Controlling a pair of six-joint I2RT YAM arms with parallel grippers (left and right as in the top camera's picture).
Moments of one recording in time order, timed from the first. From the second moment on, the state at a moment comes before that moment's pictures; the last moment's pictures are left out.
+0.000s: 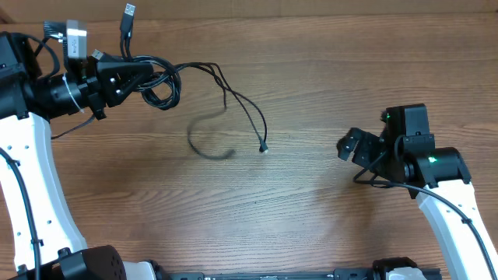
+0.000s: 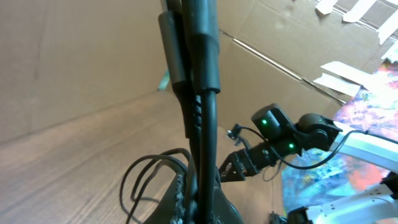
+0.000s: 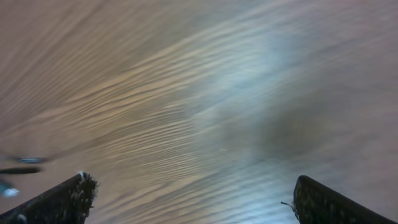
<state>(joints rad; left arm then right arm) 0.36 1.58 1.74 -1.28 1.54 0.65 0.10 1.18 0.98 -0.93 -0.15 0.49</state>
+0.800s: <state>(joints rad) -0.31 1.58 1.74 -1.33 1.02 0.73 0.10 1.01 0.98 -0.93 -0.80 -0.16</state>
